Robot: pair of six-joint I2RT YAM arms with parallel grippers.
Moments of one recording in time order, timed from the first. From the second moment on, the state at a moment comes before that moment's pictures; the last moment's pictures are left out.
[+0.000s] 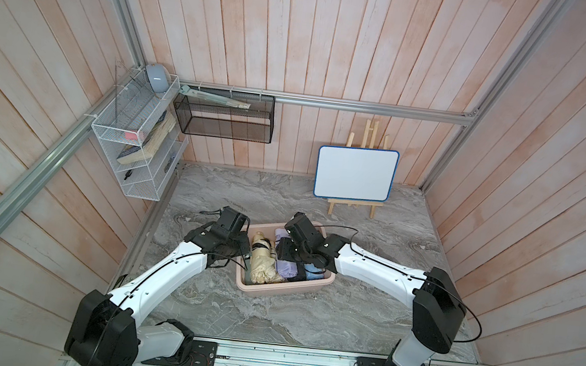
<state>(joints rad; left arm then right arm) -0.44 1.24 0.91 -0.65 -0.06 -0.69 0.95 1.72 1.29 -0.47 0.07 0.82</state>
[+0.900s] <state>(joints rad) -0.22 1.04 0.87 -0.34 -0.26 -0.54 0.53 1.02 0.79 -0.21 0.39 0.50</state>
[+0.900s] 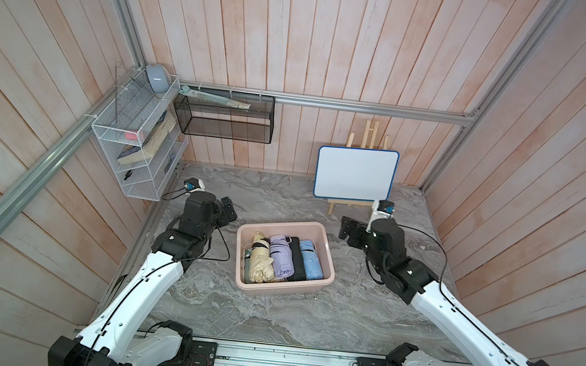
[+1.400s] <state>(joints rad) 0.01 1.15 0.33 0.53 -0.21 -0.16 0.06 1.22 0.28 0.59 0.28 0.15</state>
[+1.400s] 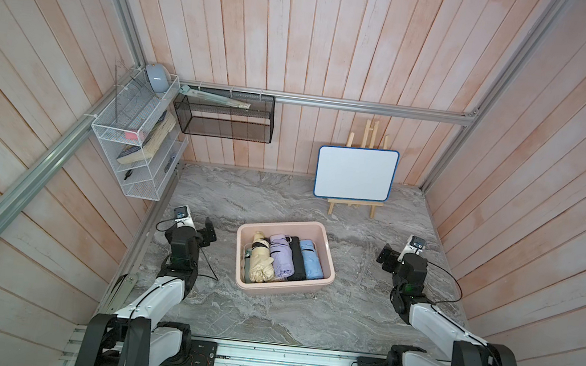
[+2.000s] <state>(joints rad) 0.03 1.55 0.27 1.08 0.05 -0.02 -0.01 1.56 0.19 1.26 0.10 0.02</state>
